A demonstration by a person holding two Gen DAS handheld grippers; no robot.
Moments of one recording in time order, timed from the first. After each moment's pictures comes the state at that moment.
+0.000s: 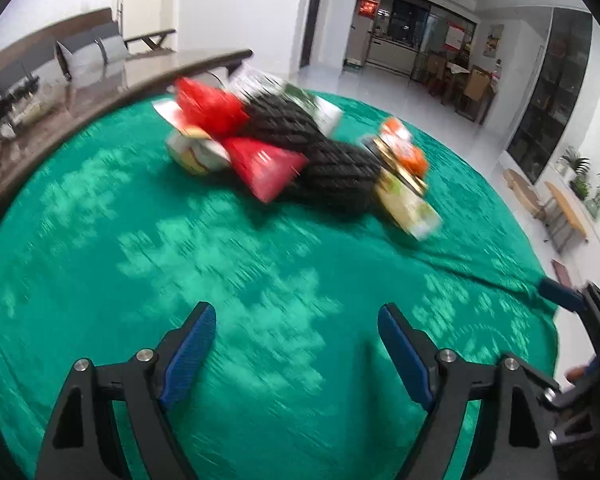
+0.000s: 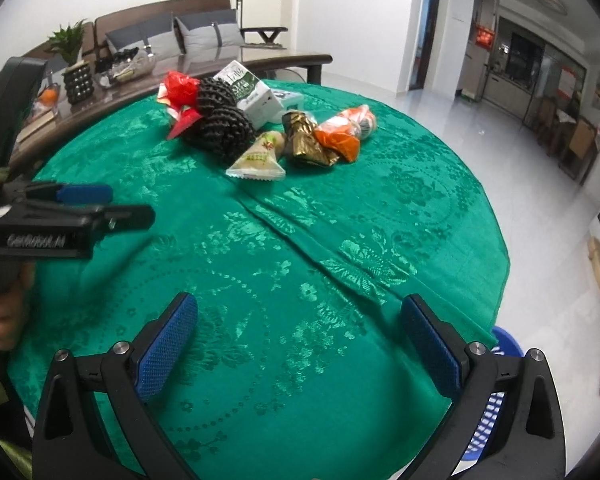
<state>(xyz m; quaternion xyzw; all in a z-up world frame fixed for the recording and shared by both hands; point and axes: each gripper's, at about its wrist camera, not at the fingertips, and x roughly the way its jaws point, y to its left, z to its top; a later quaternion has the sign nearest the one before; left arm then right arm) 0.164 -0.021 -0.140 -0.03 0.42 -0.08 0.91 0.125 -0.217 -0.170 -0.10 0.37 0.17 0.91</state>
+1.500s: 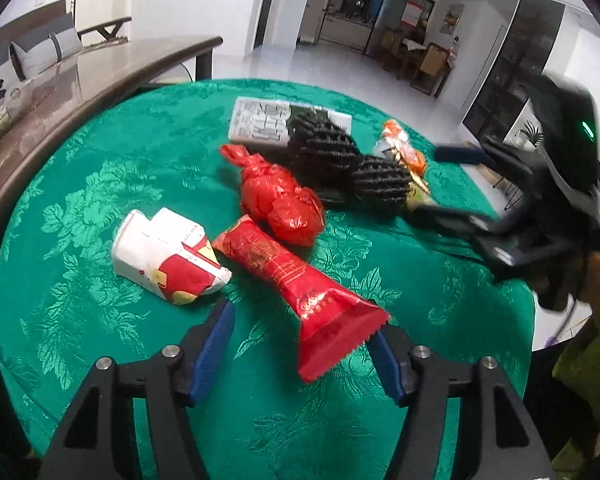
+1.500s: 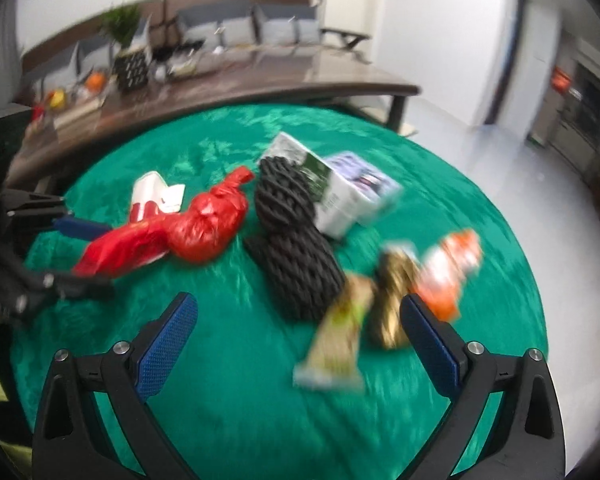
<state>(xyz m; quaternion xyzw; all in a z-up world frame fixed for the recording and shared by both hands) 0.181 0.061 -0.118 -0.03 0.46 -0.19 0.87 0.241 -0.113 -0.128 -0.18 0.37 0.29 0.86</state>
